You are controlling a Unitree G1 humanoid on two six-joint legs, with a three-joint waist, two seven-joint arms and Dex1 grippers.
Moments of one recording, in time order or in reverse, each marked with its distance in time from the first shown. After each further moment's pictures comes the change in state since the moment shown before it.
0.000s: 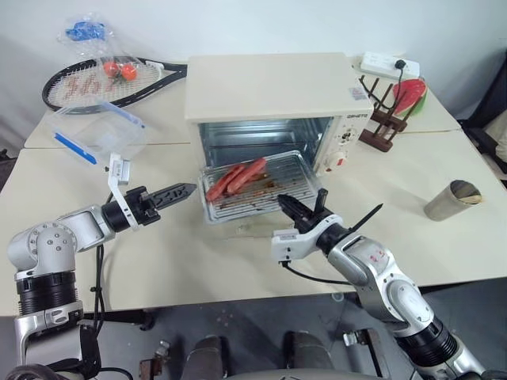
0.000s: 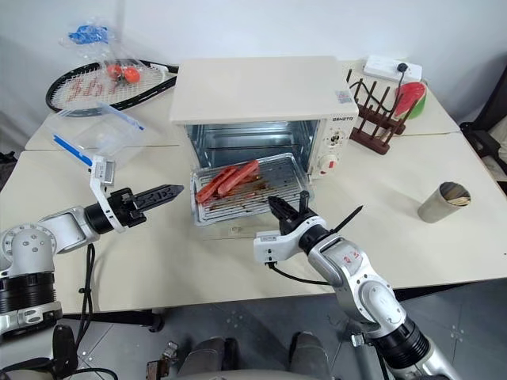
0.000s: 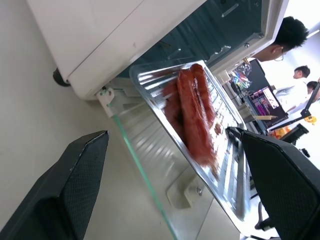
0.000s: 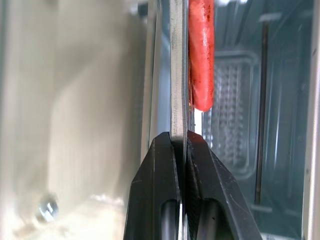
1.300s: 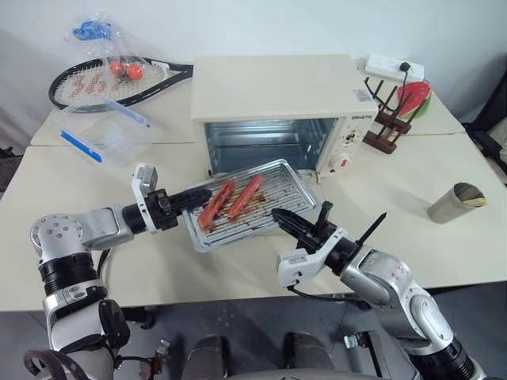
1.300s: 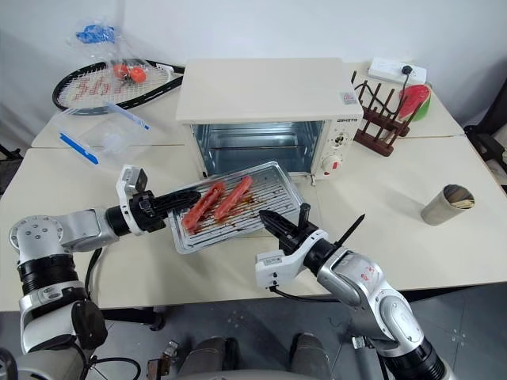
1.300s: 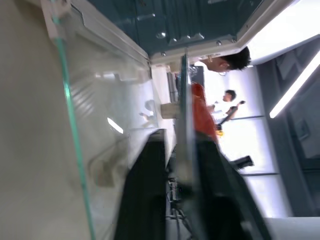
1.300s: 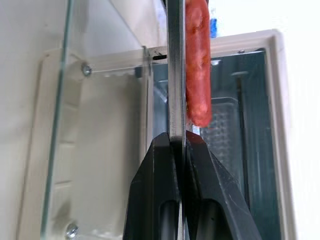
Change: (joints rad) left arm -0.152 -0.139 0.158 0.269 -0.375 0.406 0.420; right arm 0.094 -0.022 -0.107 -0.072 0.129 -0.191 0.059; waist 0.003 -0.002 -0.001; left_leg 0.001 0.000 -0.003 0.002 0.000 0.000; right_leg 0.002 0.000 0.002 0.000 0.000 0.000
